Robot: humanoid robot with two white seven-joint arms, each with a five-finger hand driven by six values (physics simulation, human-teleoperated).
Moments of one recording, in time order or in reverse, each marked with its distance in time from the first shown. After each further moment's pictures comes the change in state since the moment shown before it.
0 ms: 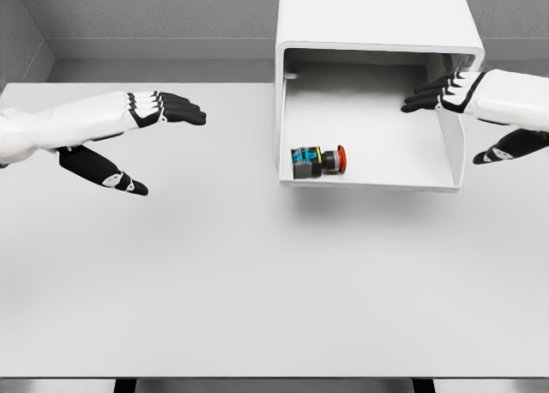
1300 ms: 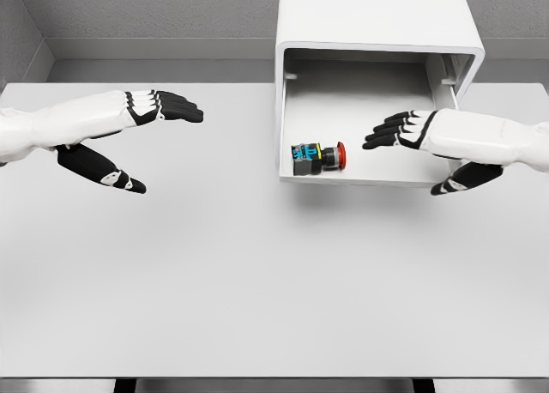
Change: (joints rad) left arm -0.002 0.000 0.000 0.014 -0.002 0.000 0.000; right arm 0.084 0.111 0.002 -0.004 0.026 0.000 0.006
